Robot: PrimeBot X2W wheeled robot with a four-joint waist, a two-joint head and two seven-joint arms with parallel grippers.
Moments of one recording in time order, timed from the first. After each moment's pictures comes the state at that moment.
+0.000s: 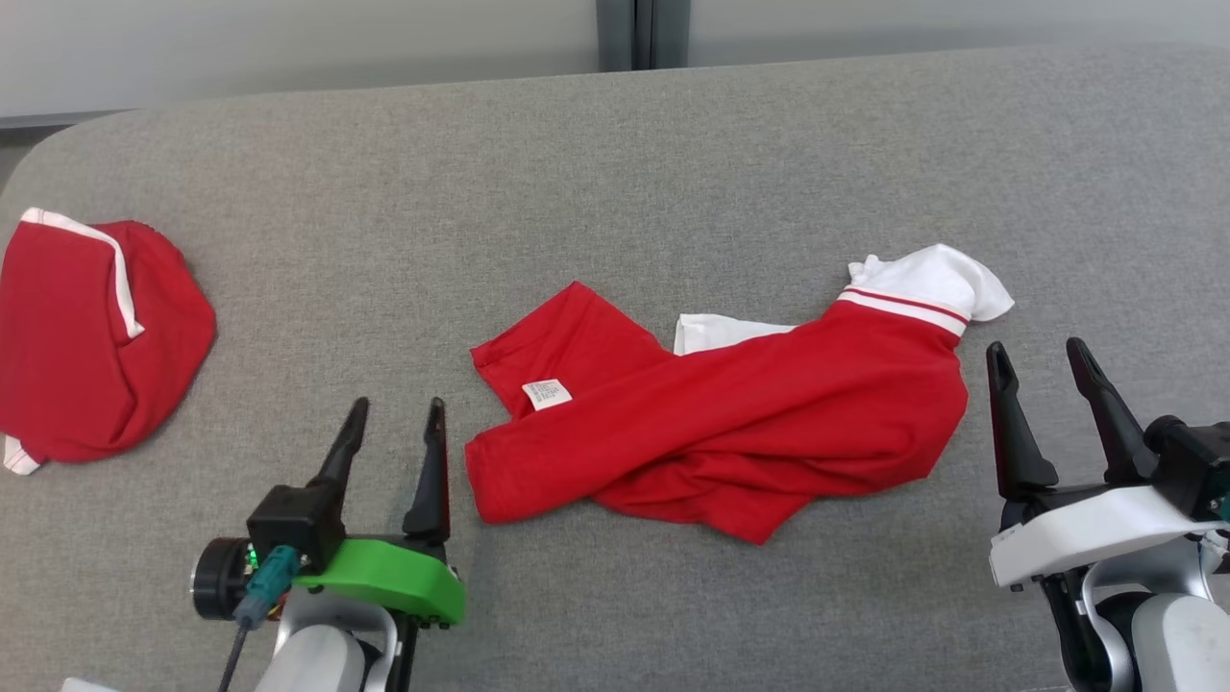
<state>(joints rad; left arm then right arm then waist) -0.19 0.16 -0.37 0.28 -0.40 0.08 -0.26 -0.02 -0.08 -0.07 -0.10 0.21 0.13 -0.03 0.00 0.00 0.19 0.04</state>
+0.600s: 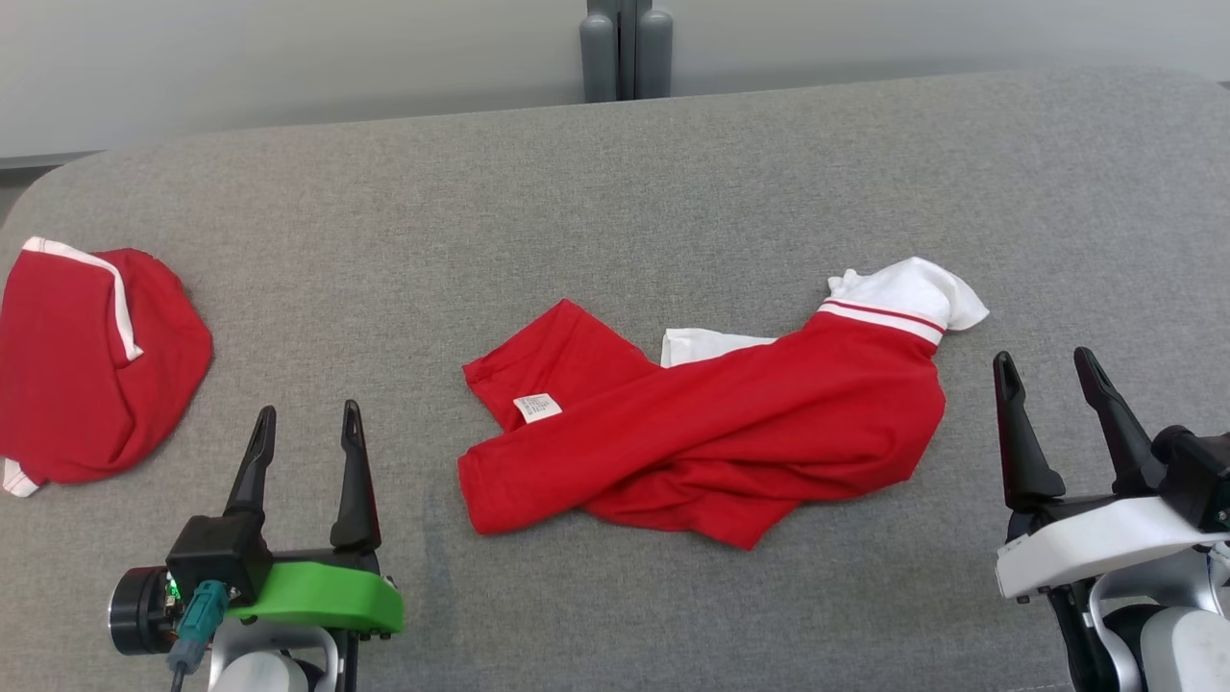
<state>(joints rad) -0.09 0.18 -0.22 0.15 -0.33 0.13 -0.26 0.01 -0.08 -0.08 -0.14 0.20 0.13 0.00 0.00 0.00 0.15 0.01</state>
